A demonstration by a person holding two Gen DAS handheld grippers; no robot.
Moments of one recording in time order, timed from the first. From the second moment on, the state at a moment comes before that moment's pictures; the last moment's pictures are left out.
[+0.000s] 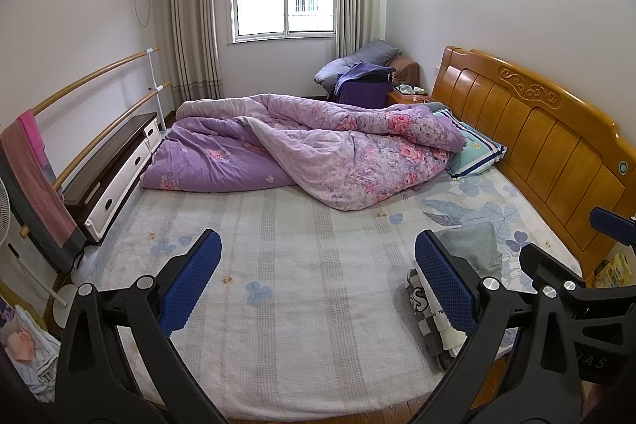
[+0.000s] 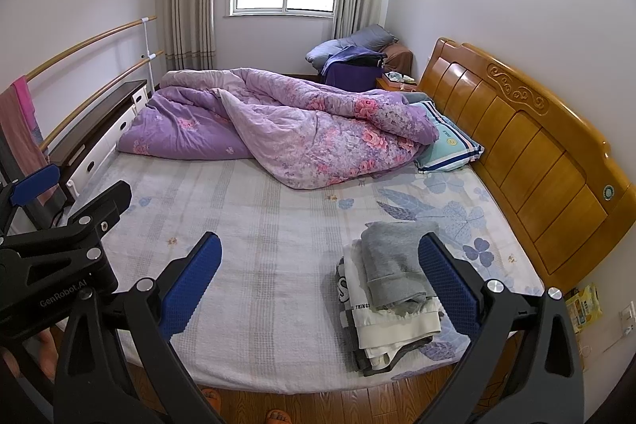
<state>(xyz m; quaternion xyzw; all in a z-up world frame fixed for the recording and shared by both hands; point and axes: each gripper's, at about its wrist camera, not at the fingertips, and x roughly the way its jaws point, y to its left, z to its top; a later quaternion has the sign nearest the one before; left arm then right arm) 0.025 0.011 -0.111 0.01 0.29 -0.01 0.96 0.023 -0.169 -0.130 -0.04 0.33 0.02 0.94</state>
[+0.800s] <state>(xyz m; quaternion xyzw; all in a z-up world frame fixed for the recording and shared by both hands) 0.027 0.012 -0.110 0.01 0.29 -0.01 0.96 0.024 -0.170 -0.130 -0.04 0.33 0.02 0.94</state>
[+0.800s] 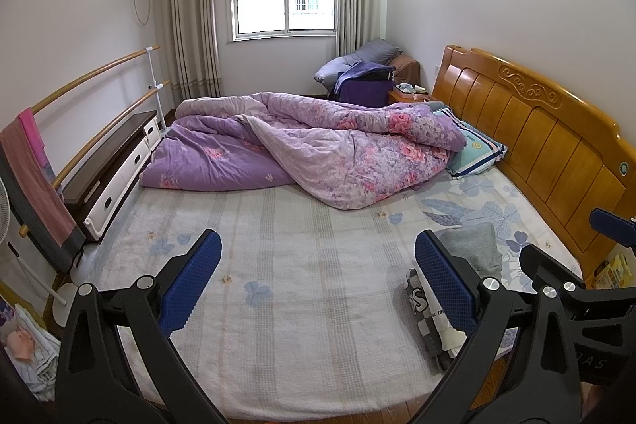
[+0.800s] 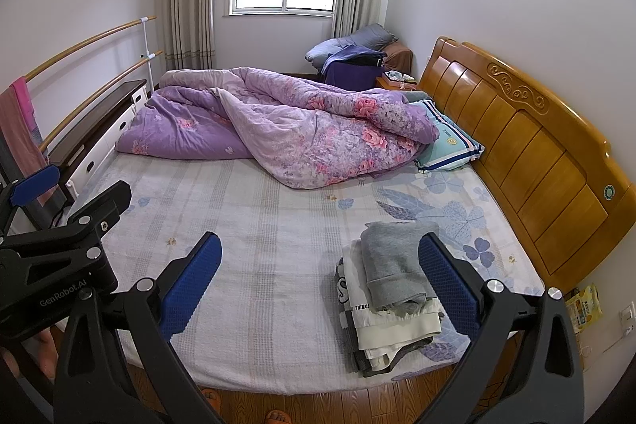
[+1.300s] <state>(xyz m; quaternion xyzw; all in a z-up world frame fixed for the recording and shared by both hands) 0.028 0.012 -0.110 0.01 0.29 -0.01 0.96 0.024 -0.169 -0.129 -0.04 0.33 0.02 0.94</state>
